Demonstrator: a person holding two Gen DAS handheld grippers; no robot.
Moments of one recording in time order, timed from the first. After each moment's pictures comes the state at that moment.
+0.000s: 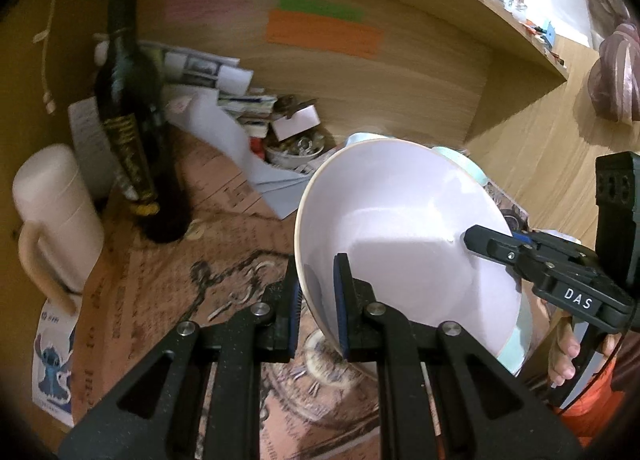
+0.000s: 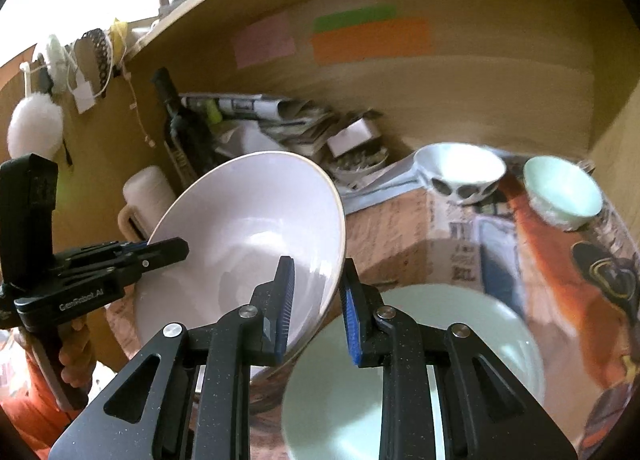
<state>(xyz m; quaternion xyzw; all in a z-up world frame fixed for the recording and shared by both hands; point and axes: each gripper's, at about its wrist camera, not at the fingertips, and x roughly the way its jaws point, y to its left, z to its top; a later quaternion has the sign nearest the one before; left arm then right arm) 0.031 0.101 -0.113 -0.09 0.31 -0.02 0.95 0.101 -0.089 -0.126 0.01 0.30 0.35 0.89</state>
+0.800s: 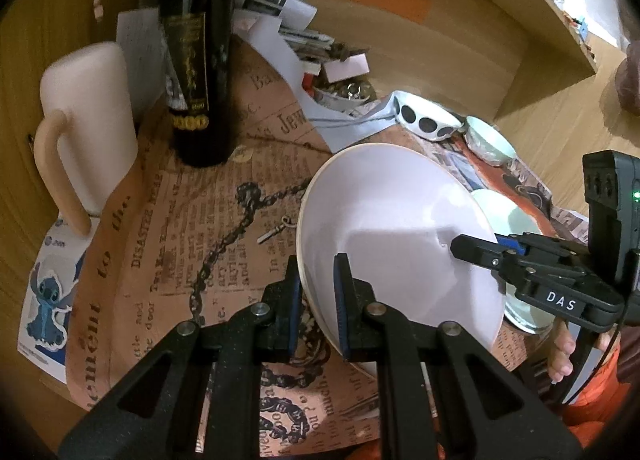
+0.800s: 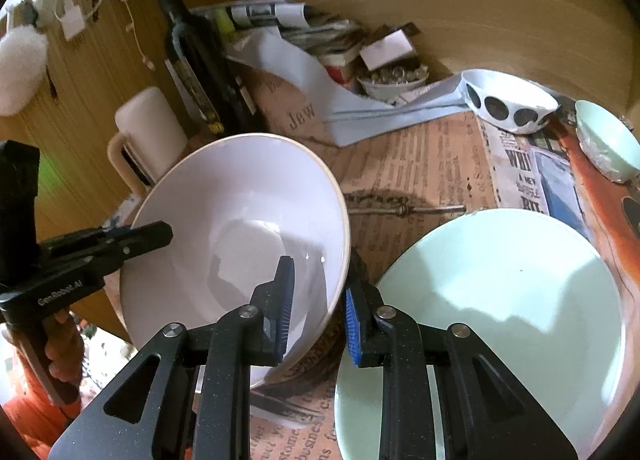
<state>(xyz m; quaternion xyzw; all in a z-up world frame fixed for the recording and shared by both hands) 0.006 0.138 -0.168 -0.12 0.37 0.00 0.92 0.096 -0.036 -0.176 -0.03 0.39 0.36 0.85</state>
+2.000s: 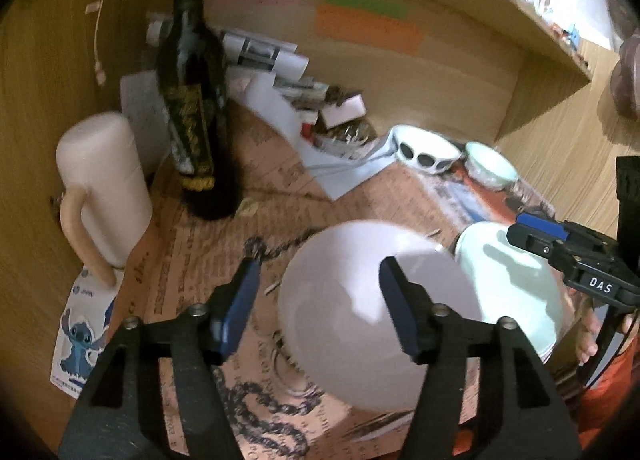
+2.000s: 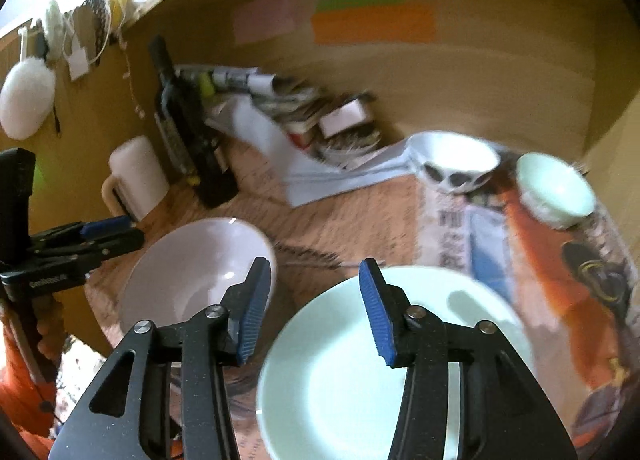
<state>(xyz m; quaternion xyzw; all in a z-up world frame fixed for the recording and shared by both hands) 0.010 0.126 -0.124 -0.08 0.31 0.02 0.95 0.097 -0.092 -0.127 -0.04 0.30 0.32 0.90</state>
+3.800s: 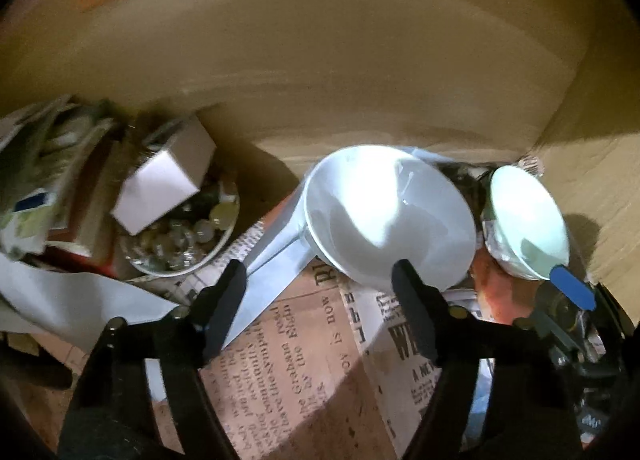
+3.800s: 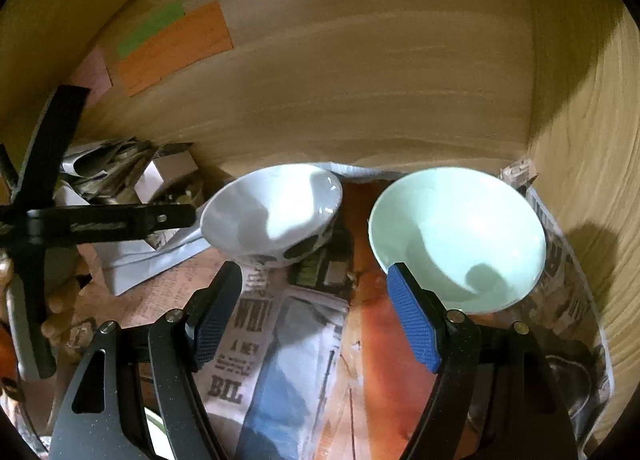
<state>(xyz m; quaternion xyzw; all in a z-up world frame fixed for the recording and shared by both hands) 0.341 0.007 -0.136 -0.05 0.45 0.01 0.89 0.286 -0.197 -0.150 0.03 0.33 0.24 0.91</state>
